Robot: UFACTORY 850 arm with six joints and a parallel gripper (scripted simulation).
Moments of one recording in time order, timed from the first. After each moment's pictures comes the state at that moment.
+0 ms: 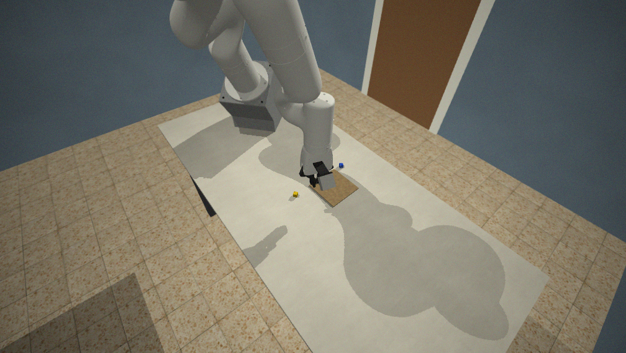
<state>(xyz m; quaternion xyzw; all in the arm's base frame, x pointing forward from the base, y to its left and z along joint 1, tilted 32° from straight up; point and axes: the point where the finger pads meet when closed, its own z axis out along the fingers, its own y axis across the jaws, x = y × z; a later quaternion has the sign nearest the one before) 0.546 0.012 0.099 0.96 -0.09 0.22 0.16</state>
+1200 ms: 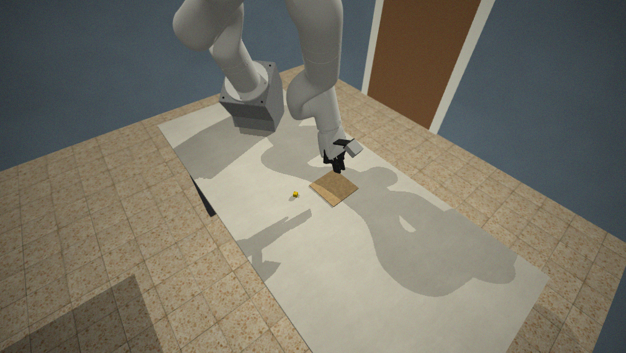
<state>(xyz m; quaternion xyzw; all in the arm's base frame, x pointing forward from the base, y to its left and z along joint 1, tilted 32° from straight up) 0.539 0.110 0.054 0.90 0.15 0.36 0.18</state>
